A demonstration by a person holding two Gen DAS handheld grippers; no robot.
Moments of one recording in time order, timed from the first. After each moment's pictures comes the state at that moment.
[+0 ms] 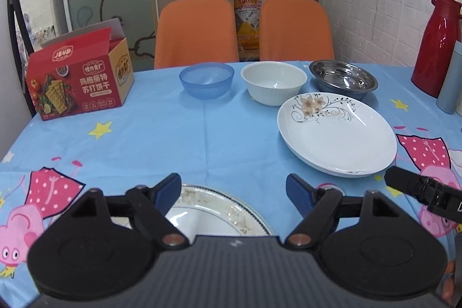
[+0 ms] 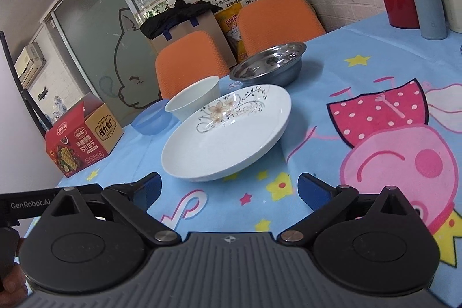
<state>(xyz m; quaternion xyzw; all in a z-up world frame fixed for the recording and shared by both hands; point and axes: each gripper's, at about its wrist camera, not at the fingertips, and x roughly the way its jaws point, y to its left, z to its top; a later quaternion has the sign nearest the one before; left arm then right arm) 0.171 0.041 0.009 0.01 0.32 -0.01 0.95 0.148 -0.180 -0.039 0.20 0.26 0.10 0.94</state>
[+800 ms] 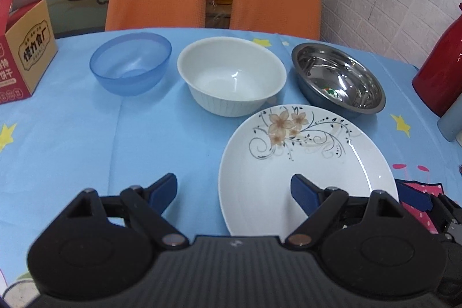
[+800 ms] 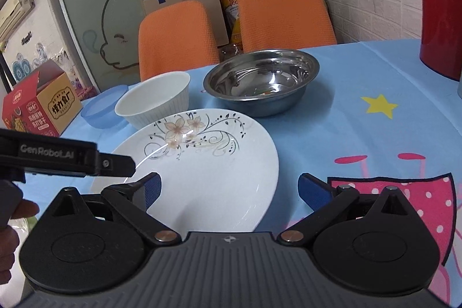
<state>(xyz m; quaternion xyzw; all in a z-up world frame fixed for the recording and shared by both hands) 0.323 0.000 -0.019 -0.05 0.43 -0.06 0.90 0.257 -0.175 -0.043 0.07 0.33 0.11 0.94</state>
